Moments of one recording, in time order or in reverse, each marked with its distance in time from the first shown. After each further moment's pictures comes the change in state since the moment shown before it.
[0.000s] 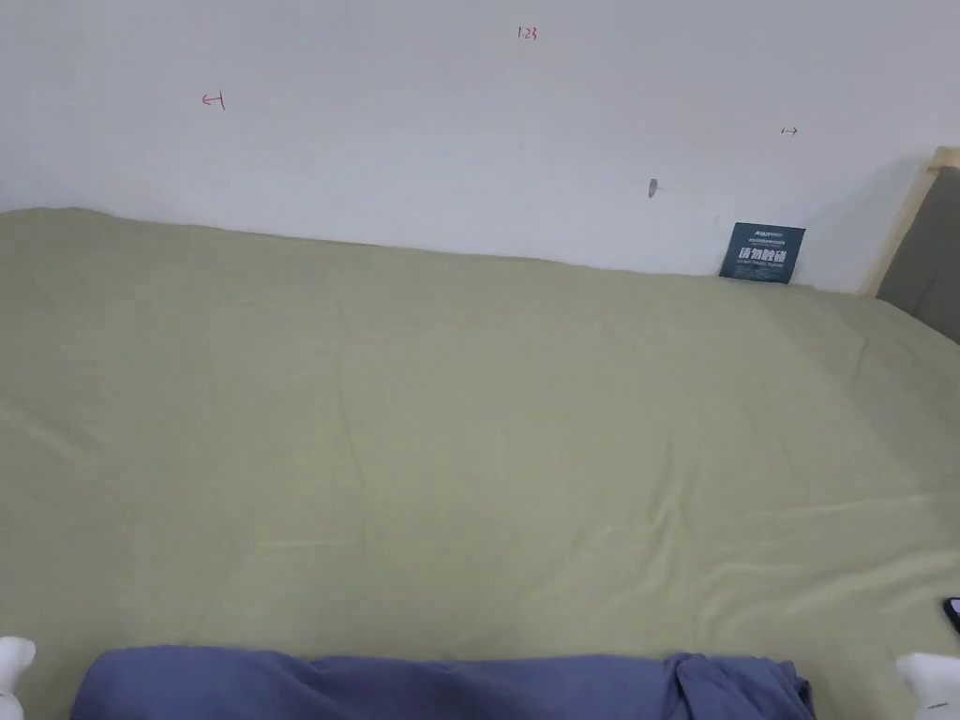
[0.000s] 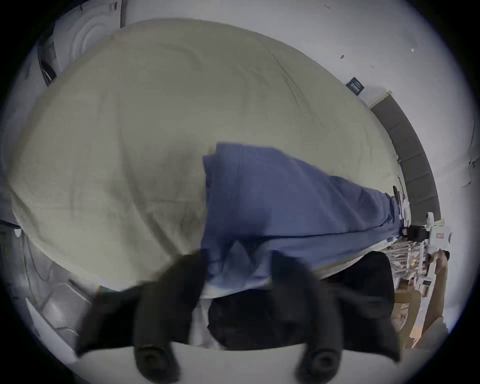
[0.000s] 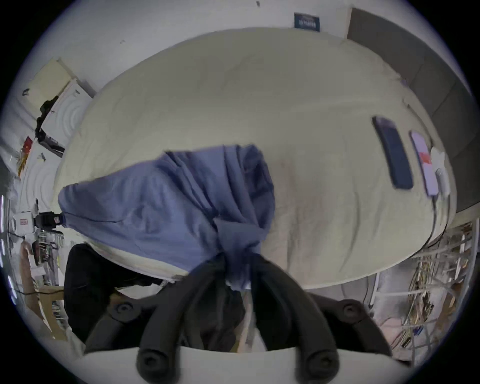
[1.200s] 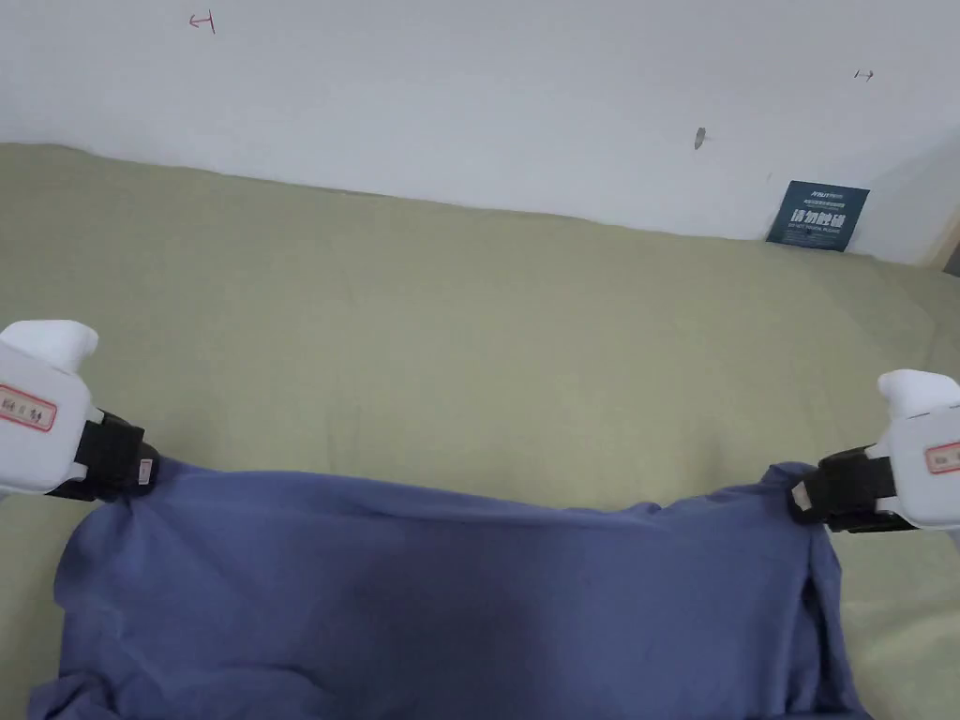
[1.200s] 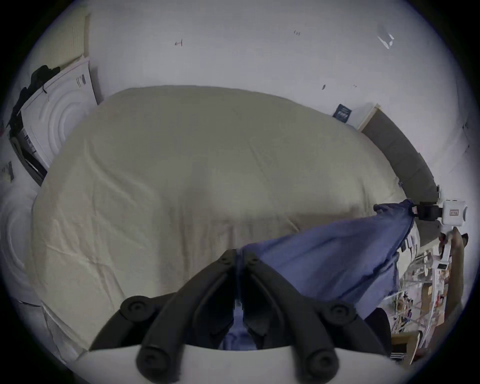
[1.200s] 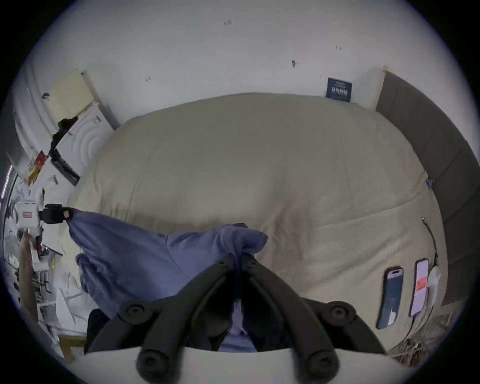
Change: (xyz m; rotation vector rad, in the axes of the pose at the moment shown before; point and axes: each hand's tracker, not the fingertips) left arm 0.051 0.194 0.013 0.233 0.024 -0.158; right arm -0.050 0.201 0.017 0.240 0.064 0.110
